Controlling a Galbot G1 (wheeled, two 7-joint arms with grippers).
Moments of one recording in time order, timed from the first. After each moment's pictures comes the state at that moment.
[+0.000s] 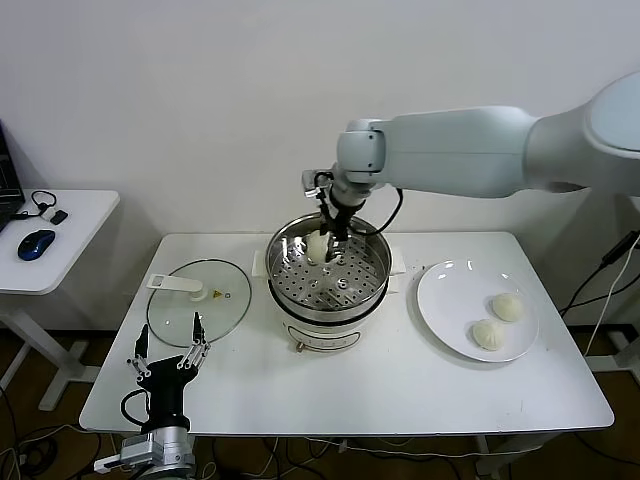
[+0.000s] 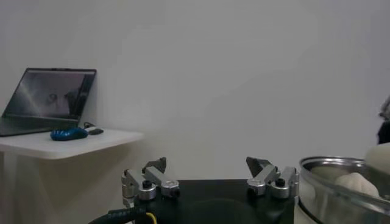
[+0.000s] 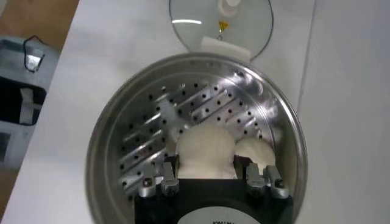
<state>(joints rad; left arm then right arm) 1.69 -1.61 -0.54 -2.11 -0.04 -0.14 -0.19 0.81 1.39 -1.76 1.12 0.97 -0.35 -0.83</state>
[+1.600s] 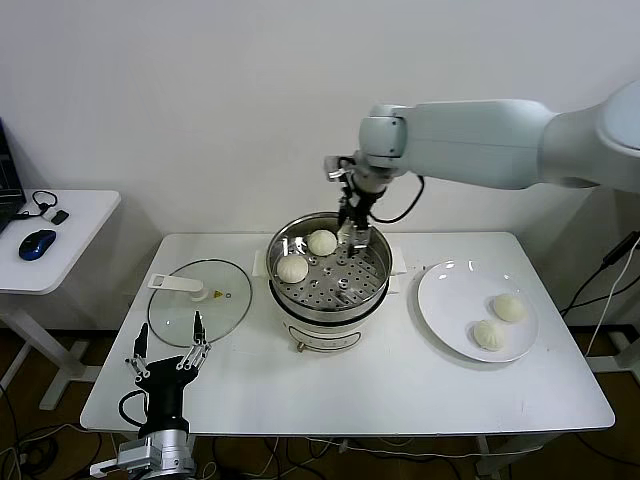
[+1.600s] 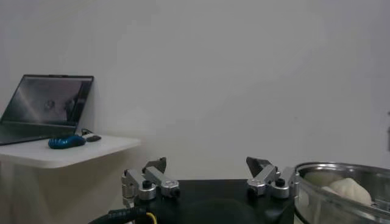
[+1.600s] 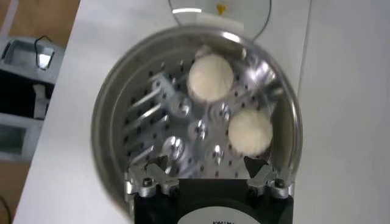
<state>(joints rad) 1.72 -1.61 -0.53 -2.15 -0.02 -0.14 -0.19 0.96 1.20 -1.87 1.20 0.93 -0.27 -0.97</state>
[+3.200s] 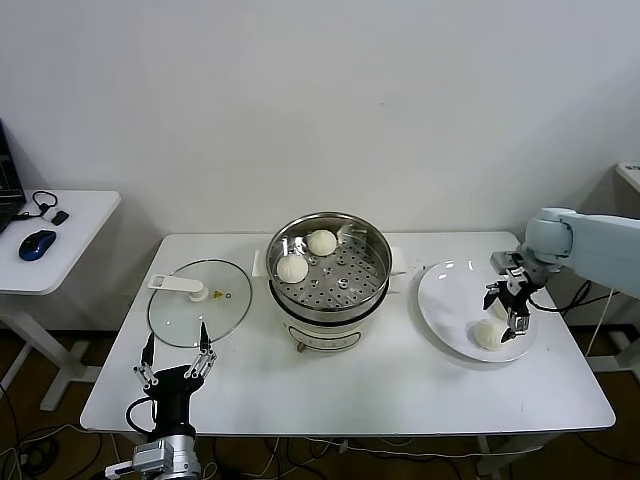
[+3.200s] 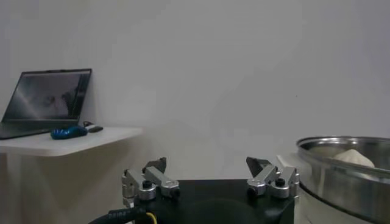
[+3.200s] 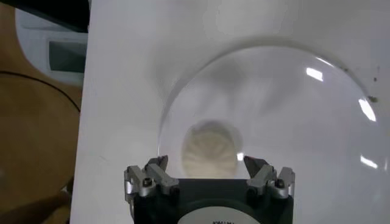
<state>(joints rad) 1.71 -1.61 -0.52 -2.08 0.03 -0.16 -0.20 0.56 0.72 -1.79 1.09 0.47 -0.02 -1.03</state>
